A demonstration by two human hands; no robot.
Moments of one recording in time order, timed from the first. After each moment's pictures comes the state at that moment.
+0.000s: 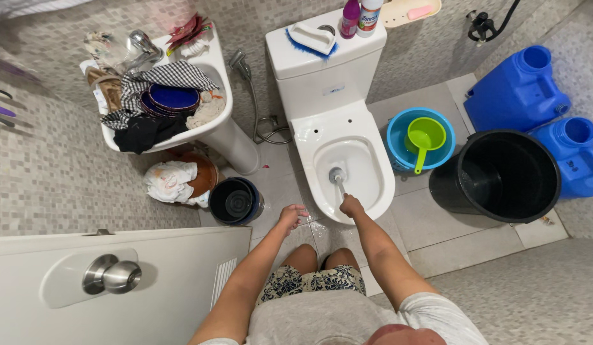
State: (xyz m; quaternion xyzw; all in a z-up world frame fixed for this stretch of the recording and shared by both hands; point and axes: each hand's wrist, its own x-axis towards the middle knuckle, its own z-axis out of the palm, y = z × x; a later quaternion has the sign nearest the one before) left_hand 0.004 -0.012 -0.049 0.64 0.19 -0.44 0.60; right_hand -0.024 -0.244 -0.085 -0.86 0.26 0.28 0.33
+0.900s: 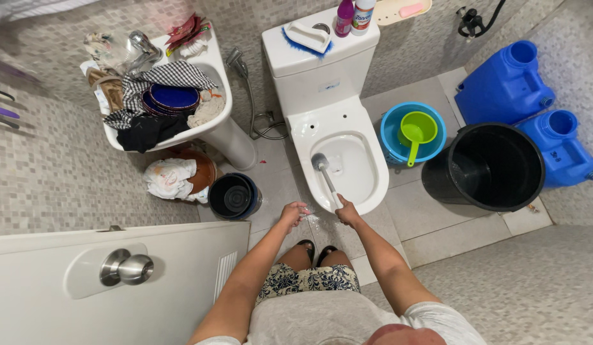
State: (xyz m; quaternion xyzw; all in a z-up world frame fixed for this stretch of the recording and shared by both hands) left_hand -0.011 -0.013 -0.025 0.64 0.17 -0.46 0.58; right_hand -0.076 -0.221 -0.026 -0.69 0.34 0.26 0.59
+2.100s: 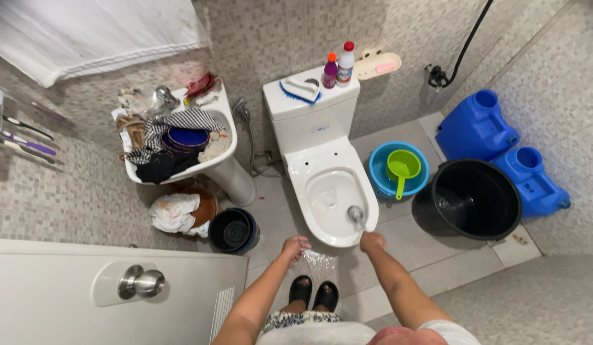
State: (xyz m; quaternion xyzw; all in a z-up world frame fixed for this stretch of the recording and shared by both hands) left_hand -0.046 -0.024 0.035 0.64 0.19 -0.47 0.58; right_hand -0.104 -0.283 0.032 -0.87 0.26 0.42 0.04
